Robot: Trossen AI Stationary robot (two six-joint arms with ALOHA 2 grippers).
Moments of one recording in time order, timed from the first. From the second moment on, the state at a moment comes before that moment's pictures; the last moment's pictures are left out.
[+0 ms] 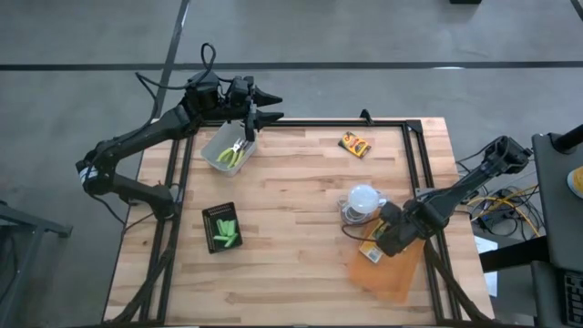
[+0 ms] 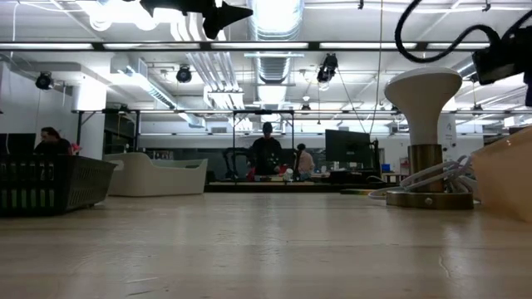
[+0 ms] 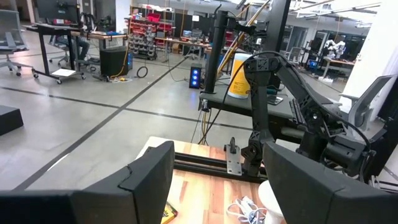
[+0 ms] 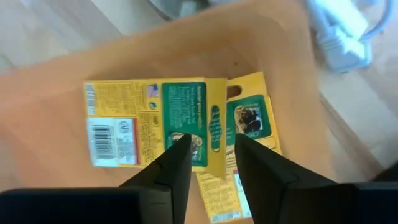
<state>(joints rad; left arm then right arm) 0.57 1.27 1.24 0.06 0.47 -0.11 0.61 1.15 0.69 -0.99 0.16 1.38</state>
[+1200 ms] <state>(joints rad) 0.57 1.27 1.24 0.06 0.47 -0.11 0.18 1.07 1.34 -1.24 0.74 1.27</state>
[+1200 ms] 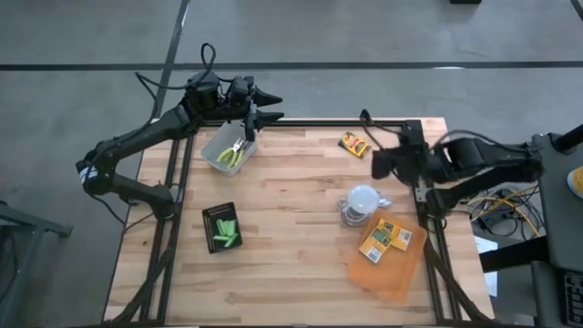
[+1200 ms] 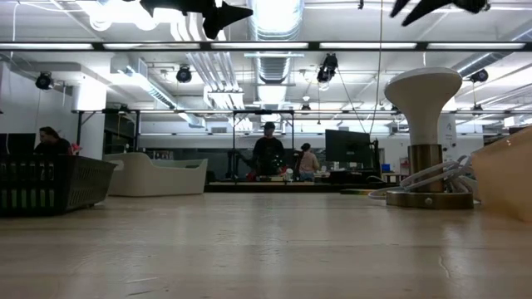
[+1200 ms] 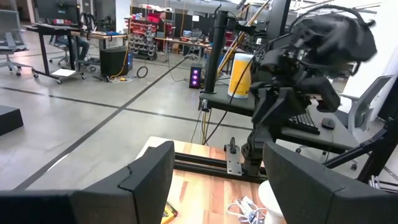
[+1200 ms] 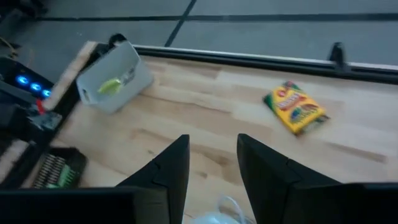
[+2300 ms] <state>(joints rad) 0.57 1.27 1.24 0.06 0.47 -0.11 -0.43 1.28 1.10 -0.84 0.65 1.31</state>
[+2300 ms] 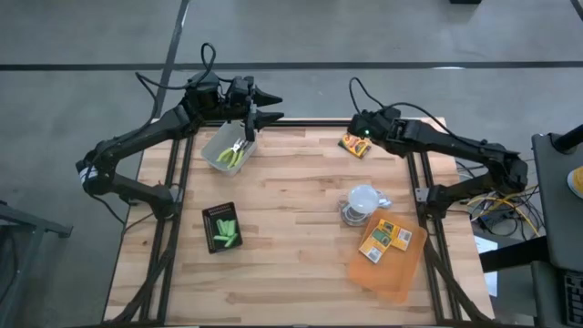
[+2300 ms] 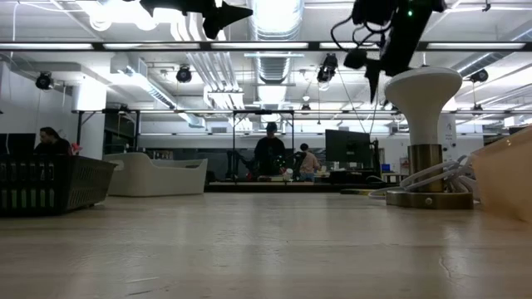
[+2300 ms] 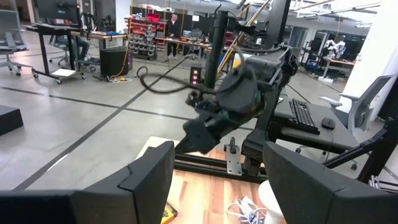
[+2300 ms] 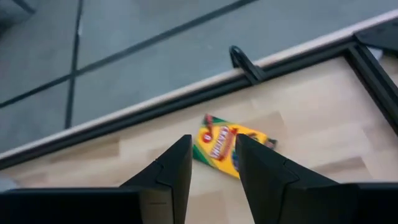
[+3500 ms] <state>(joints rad) 0.57 1.27 1.24 0.06 0.47 -0.11 -0.57 1.21 0.89 -0.70 0.36 1.26</state>
